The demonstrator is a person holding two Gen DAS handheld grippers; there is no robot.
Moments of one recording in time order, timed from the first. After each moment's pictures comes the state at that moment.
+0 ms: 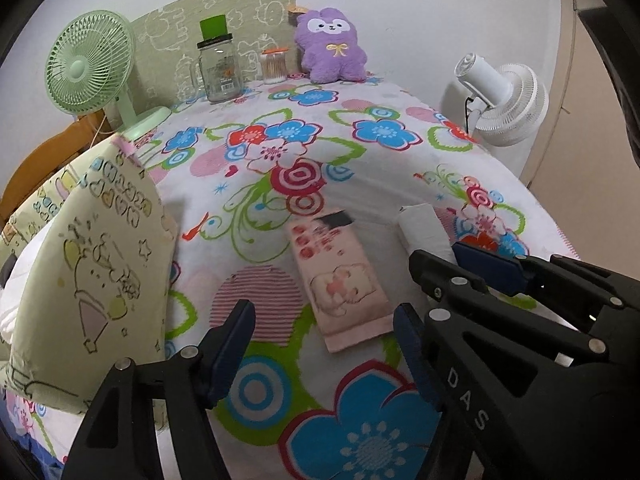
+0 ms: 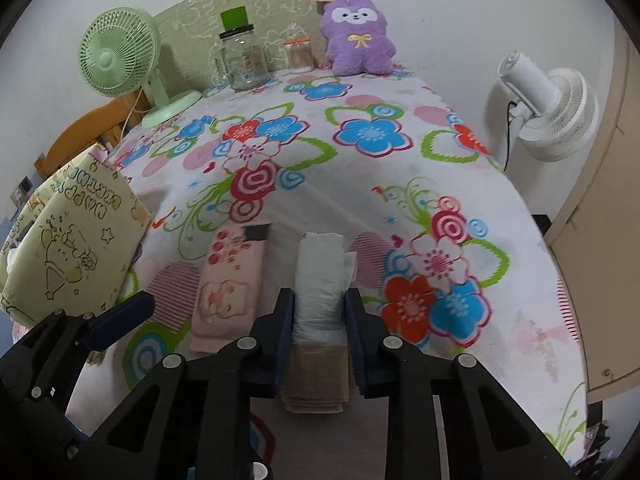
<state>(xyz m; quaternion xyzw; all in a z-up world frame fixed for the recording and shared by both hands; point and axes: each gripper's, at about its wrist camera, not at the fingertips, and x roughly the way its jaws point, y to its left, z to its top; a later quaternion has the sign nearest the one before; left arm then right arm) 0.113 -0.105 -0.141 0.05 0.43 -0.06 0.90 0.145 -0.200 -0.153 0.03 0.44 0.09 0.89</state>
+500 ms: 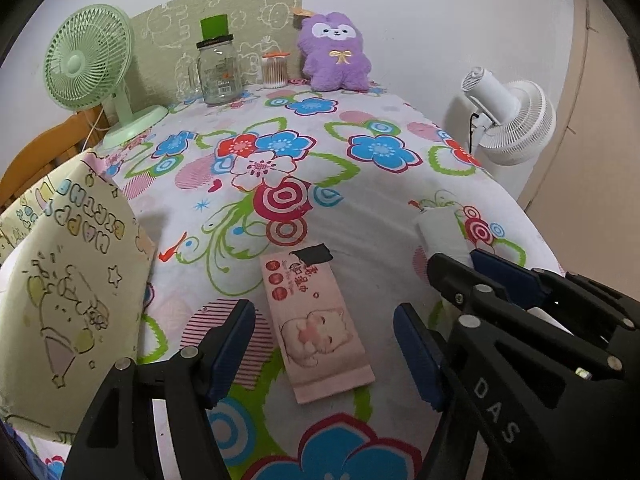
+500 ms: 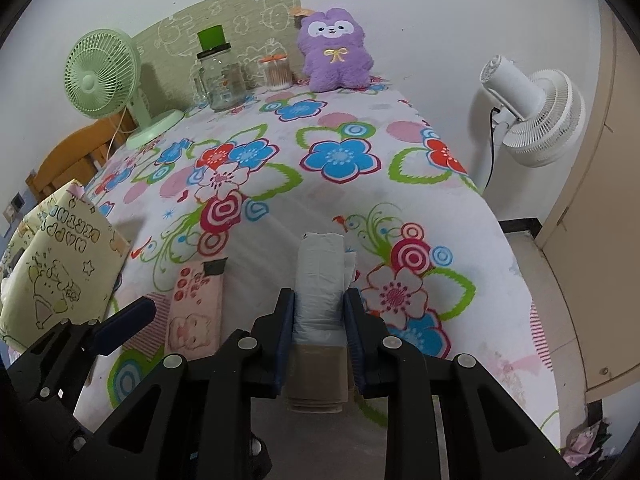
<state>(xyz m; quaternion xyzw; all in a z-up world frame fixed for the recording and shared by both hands) 0.137 -0.116 -0.142 0.02 0.42 -0.05 0.91 0.160 -0.224 -0.146 0.04 0.42 0.07 0.90</state>
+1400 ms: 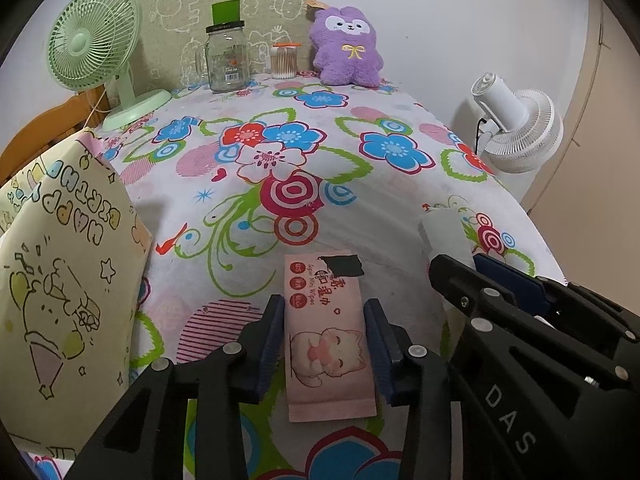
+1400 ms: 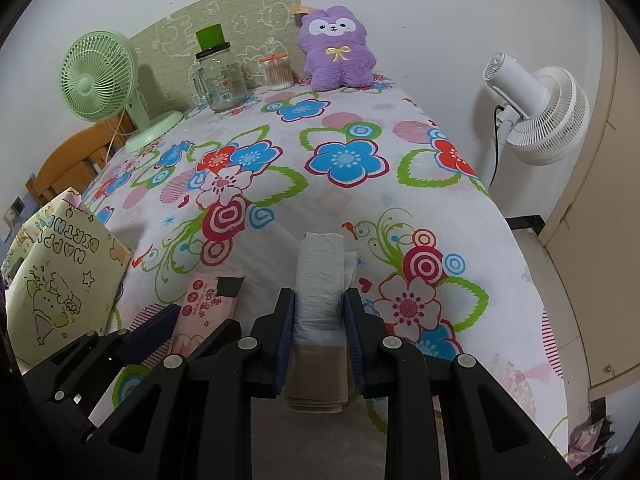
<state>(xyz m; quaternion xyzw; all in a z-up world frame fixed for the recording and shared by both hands) 0.144 -0.107 -0.146 0.00 0.43 -0.05 0.90 0.170 -0.218 -0.147 0.05 0.43 0.07 0.90</state>
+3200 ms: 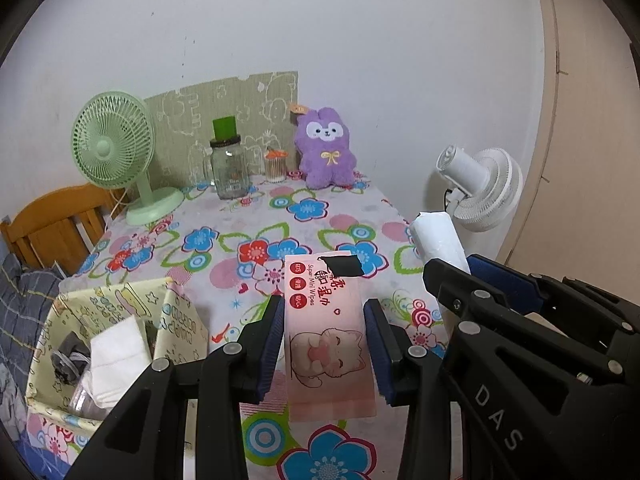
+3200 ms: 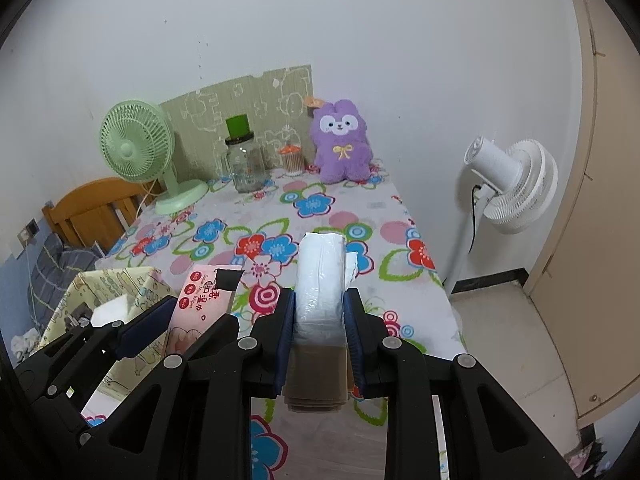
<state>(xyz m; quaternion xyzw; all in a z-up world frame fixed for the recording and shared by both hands) 0.092 -0.116 -0.024 0.03 0.31 -0.07 0.95 0.113 -0.222 -0.025 0.04 0.33 0.07 0.94</state>
